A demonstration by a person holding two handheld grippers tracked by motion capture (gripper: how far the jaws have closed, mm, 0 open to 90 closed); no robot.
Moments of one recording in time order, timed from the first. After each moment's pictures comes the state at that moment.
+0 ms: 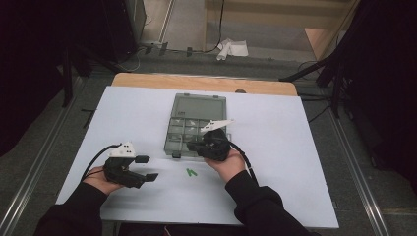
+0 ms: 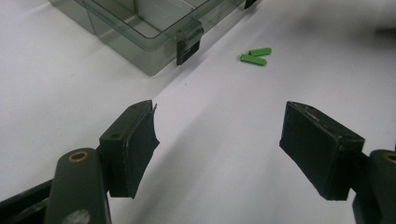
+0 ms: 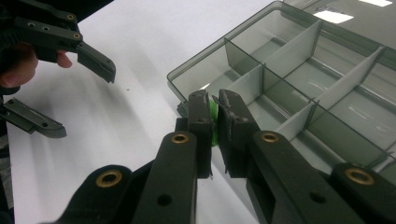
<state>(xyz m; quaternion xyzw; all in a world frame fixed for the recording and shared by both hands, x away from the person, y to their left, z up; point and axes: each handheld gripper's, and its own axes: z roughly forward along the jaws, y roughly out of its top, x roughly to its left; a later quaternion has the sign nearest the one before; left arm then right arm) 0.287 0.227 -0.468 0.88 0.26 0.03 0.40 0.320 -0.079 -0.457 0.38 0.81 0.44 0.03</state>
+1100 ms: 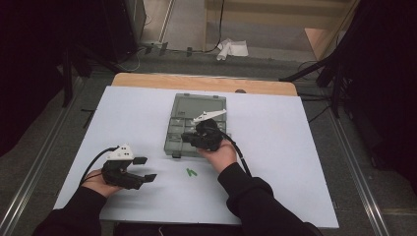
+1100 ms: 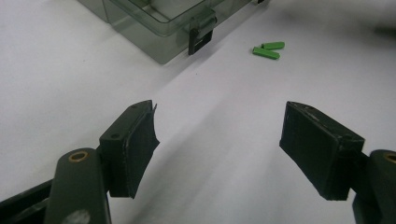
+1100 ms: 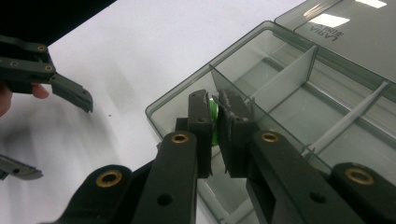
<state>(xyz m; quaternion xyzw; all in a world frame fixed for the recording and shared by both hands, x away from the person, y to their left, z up) 0.283 0.231 -0.477 0.87 0.28 0.04 0.40 0.353 -0.061 -0.460 0.39 0.81 0.44 0.03</state>
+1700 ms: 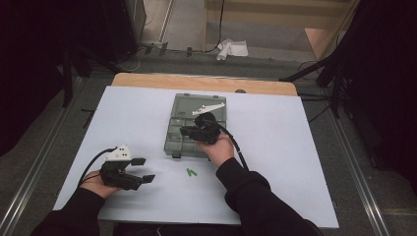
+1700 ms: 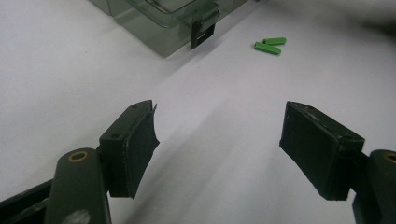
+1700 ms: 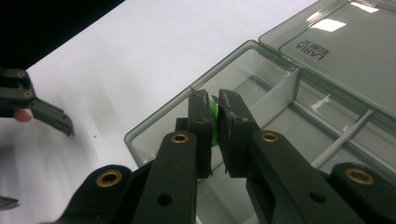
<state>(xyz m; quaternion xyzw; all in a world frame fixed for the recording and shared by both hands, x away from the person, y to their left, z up) 0.282 0.237 -0.480 0.87 0.28 0.03 0.40 0.376 -0.058 -0.462 0.40 0.80 0.44 0.03</state>
